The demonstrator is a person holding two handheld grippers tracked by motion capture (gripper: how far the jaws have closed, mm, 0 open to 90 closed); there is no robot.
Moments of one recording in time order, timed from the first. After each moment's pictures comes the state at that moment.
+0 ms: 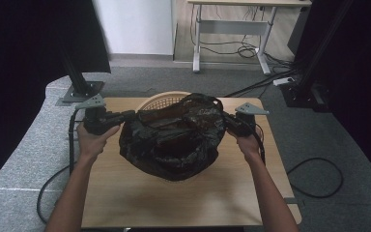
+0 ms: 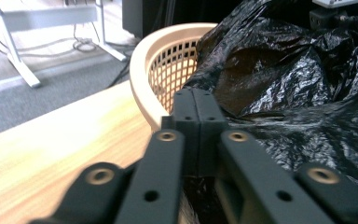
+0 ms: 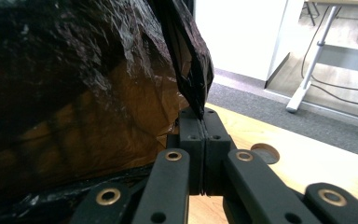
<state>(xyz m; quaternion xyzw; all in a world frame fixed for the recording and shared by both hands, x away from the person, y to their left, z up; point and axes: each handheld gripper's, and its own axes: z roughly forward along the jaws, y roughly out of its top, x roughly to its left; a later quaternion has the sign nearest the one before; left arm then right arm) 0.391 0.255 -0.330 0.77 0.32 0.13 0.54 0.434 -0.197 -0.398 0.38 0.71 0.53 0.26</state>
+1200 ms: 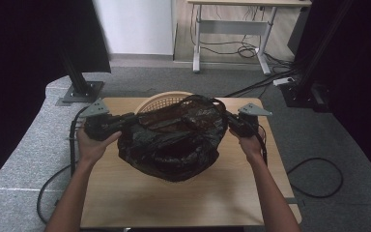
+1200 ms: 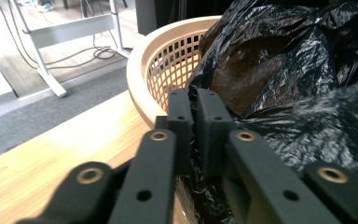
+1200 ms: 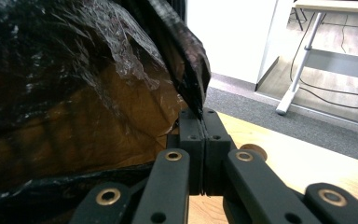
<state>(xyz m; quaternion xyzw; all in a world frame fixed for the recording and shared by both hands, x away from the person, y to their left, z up) 0.374 0.245 -0.332 0.78 0.30 0.19 0.51 0.429 -0.203 -0.395 0.39 0.71 0.53 0.28</state>
